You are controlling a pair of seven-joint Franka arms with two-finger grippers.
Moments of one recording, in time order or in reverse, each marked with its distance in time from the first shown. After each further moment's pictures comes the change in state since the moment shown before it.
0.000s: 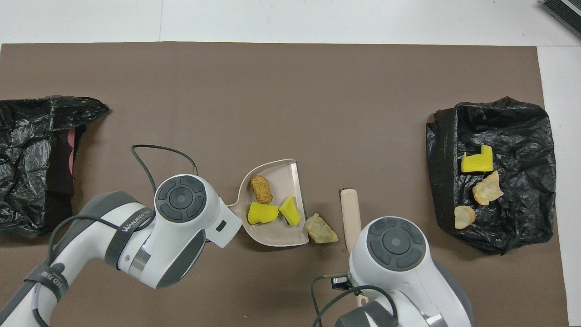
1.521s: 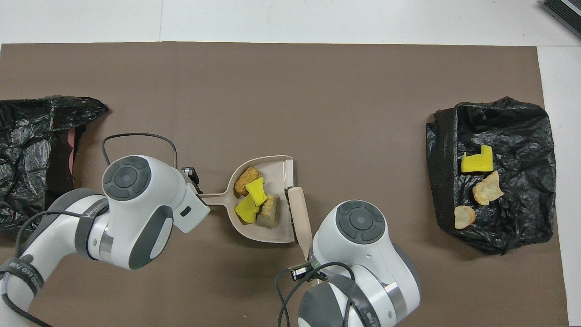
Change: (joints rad) left arm 0.155 0.026 0.003 -0.017 -0.178 0.122 0.388; right arm 0.016 0.214 0.076 0.103 0.119 0.177 -0.147
